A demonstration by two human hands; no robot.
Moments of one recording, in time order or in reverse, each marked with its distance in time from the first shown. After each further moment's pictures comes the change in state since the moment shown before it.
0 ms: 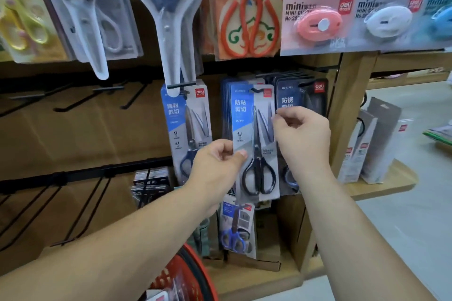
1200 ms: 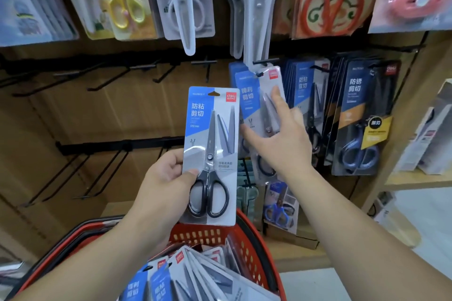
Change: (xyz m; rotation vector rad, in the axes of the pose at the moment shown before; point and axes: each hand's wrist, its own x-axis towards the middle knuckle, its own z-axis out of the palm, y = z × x) left_hand -0.127 0.007 -0.165 -0.024 0.216 -0.180; right_hand -0.087 -0.025 0.091 -0.291 -0.340 -0.130
